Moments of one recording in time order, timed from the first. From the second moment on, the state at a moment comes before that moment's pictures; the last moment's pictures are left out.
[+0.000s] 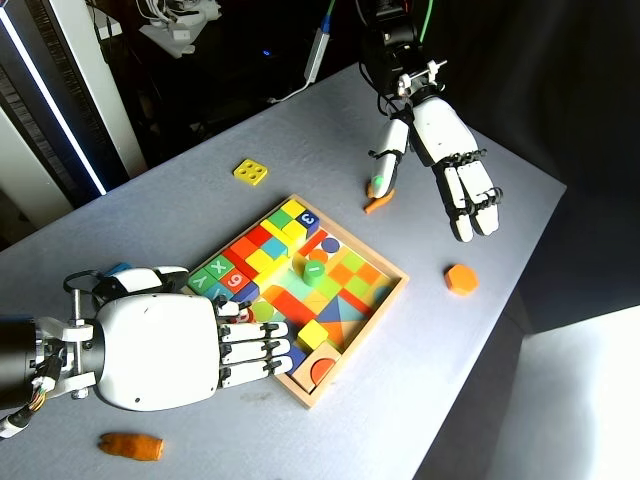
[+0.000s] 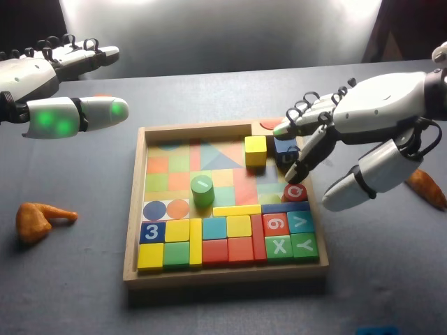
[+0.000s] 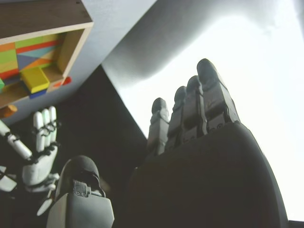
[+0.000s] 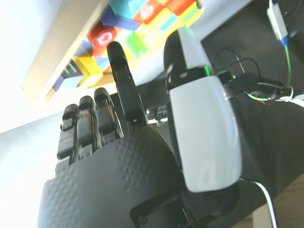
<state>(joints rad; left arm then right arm) 0.82 -0.99 1.37 -0.12 -0.62 0.60 -0.28 -1.16 1.43 -1.73 0.51 0.74</state>
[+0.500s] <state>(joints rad) 0.82 -0.99 1.37 -0.12 -0.62 0.61 -0.24 -1.21 1.41 -1.68 0.54 0.66</state>
